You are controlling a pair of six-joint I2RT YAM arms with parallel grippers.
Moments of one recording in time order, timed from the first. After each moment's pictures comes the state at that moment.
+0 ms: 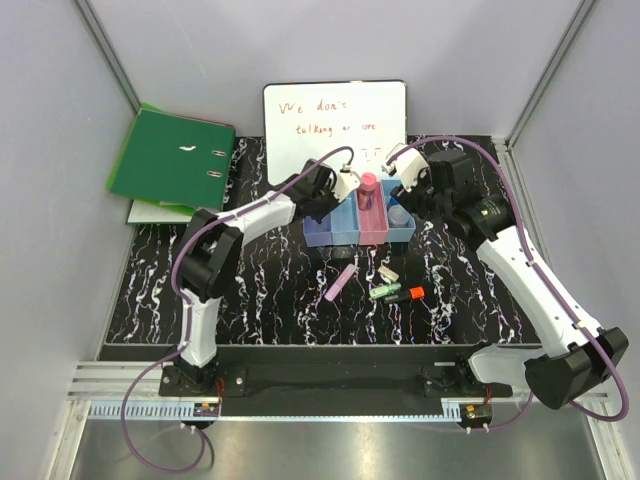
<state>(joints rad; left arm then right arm) -0.58 2.04 1.52 -0.29 0.06 0.44 0.45 1.25 1.35 -0.70 0.11 -0.53</state>
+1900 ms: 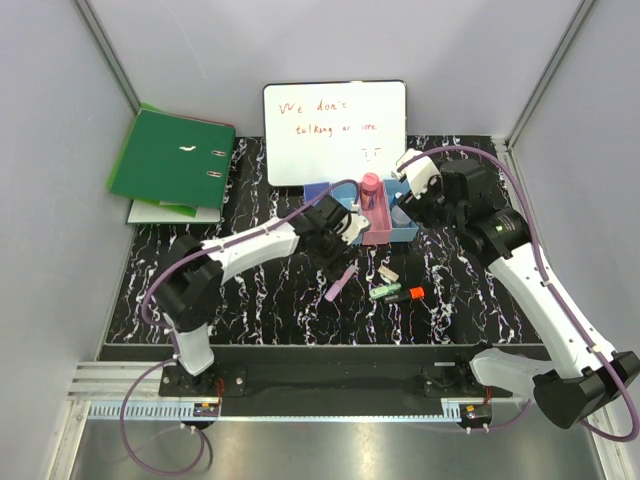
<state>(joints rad) -0.79 1.79 1.32 -0.61 0.14 0.09 0.45 1.15 1.30 -0.71 0.12 -0.52</state>
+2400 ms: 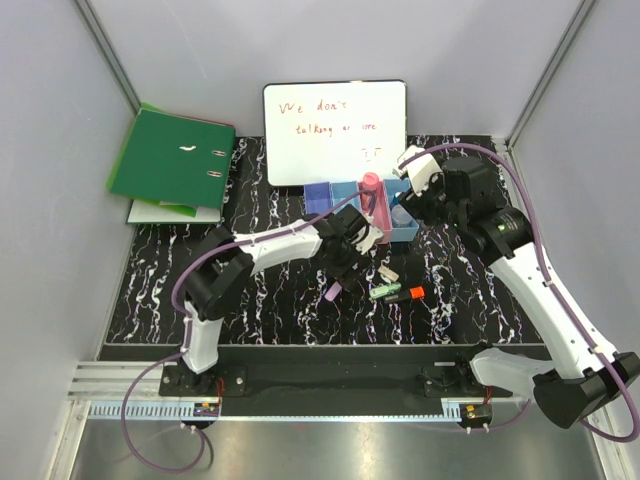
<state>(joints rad) -0.86 1.96 1.41 -0.64 0.16 0.02 0.45 1.15 1.32 -0.71 0.12 -0.51</state>
